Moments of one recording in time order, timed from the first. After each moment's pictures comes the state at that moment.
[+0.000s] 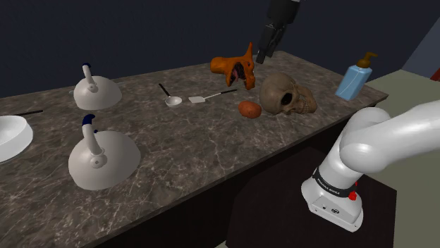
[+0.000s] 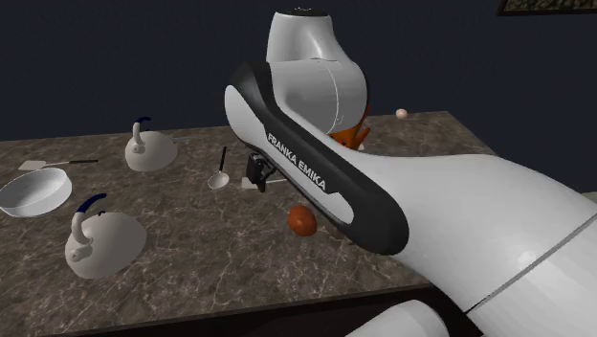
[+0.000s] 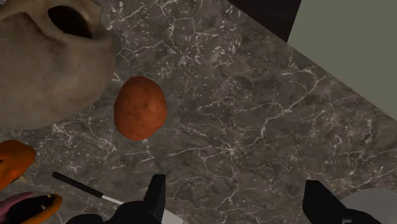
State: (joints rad) arm 0.02 -0.75 0.03 -2.26 0.11 1.66 -0.14
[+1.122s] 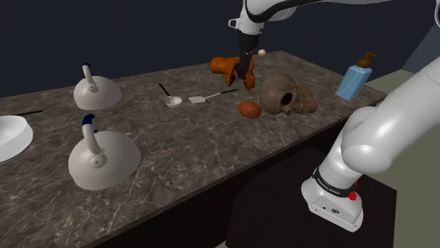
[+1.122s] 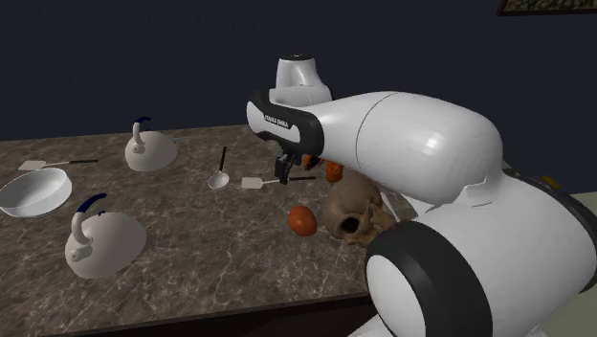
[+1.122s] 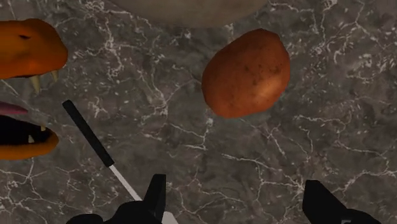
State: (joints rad) arm 0.08 -0.28 -0.18 -2.17 0.00 1.93 -0.76
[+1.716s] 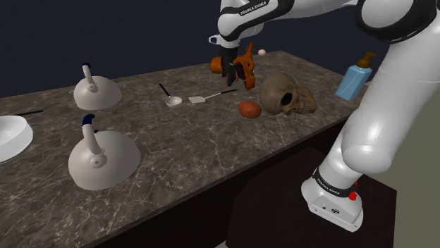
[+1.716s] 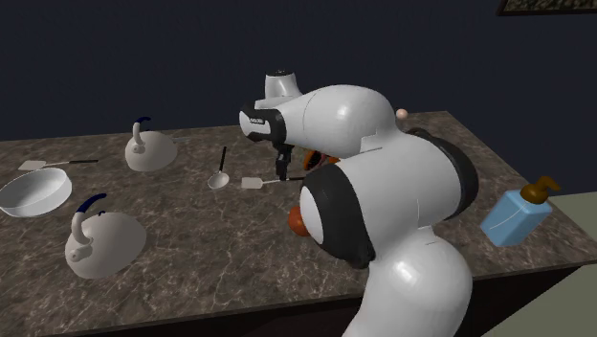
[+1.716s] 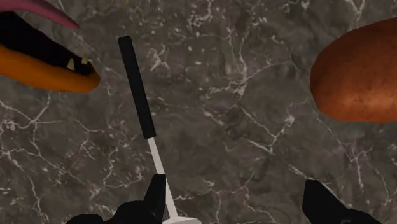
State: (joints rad) arm 0.10 0.08 -0.21 -1.95 0.01 2.02 -1.09
